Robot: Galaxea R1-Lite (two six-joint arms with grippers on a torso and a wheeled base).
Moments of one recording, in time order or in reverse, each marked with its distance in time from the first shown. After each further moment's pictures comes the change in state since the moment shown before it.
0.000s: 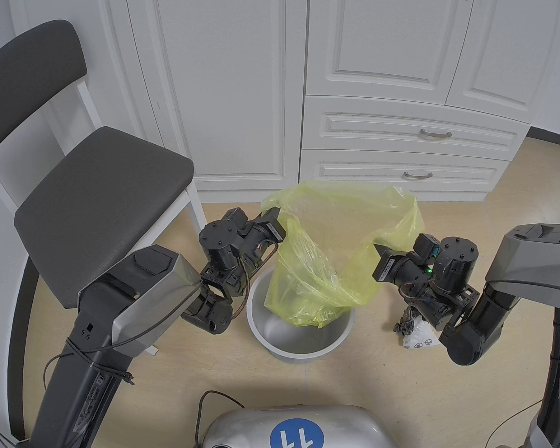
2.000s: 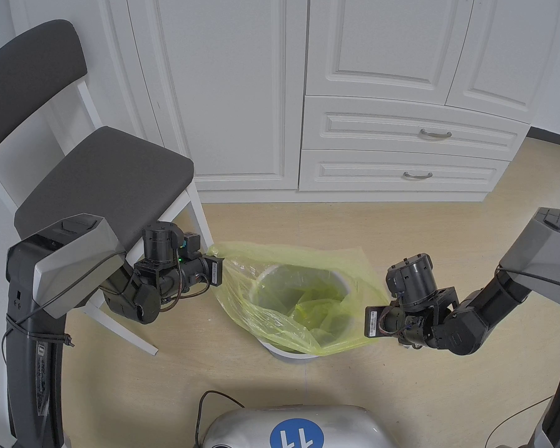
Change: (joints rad) left arm 0.219 -0.265 0.425 0.439 -0.231 0.505; right arm 0.110 -0.116 -0.120 0.974 -0.150 0.054
